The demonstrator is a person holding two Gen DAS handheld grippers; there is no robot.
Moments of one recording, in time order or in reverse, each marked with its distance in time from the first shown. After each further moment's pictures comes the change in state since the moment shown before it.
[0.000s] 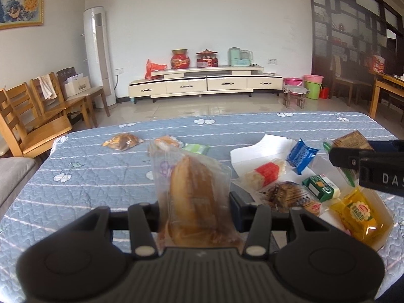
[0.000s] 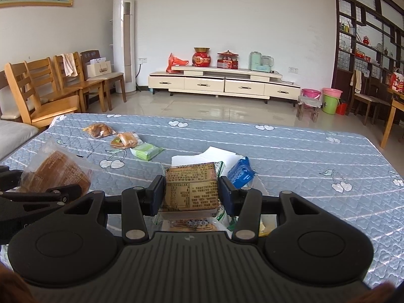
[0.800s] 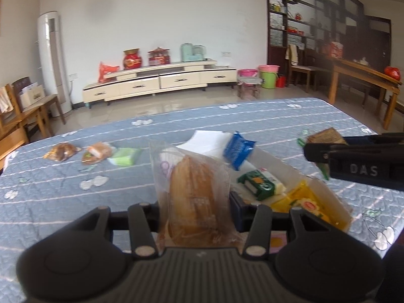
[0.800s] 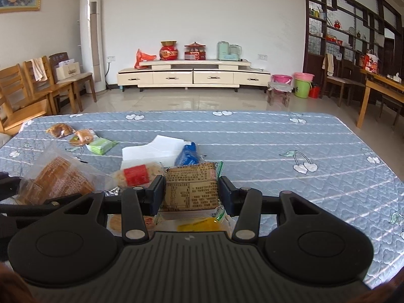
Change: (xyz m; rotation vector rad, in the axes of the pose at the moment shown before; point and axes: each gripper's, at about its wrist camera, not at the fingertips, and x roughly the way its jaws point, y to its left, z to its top) left arm 0.017 -0.074 0.002 0.099 0.016 -0.199; right arm 0.005 -0.041 -0.014 0.090 0.036 -0.125
